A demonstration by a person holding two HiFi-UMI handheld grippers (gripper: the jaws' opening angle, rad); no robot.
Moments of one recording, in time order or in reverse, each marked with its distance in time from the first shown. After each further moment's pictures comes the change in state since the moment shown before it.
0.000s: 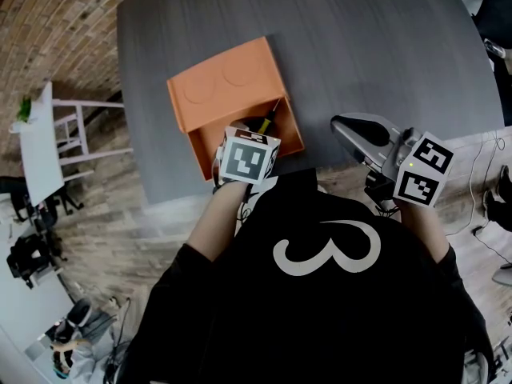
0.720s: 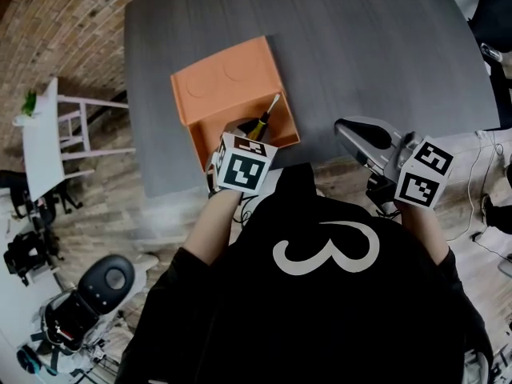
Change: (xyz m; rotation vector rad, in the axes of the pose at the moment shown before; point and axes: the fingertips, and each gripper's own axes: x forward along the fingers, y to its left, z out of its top) left arm -0.026 -0.009 -0.003 0.112 -0.075 0.094; right arm -0.026 0.012 -0.011 -0.008 -0.010 -0.003
